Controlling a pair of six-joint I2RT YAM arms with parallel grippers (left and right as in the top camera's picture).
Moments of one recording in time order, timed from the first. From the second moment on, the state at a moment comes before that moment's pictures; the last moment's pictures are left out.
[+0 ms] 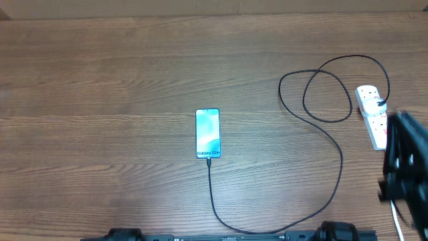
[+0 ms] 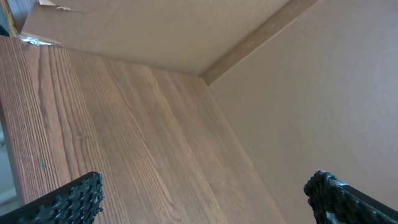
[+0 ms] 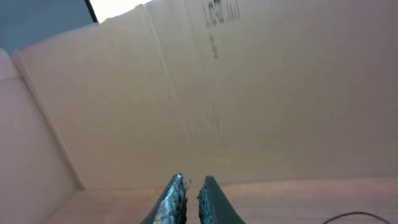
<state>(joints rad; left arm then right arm) -0.05 0.02 1.43 -1.69 -0.69 -1.00 -0.10 0.60 1.46 -0.78 -0.33 0.29</state>
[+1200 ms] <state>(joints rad) -0.05 0.02 1.43 -1.69 -0.69 -1.00 -0.10 0.52 0.93 -0.53 -0.27 0.13</state>
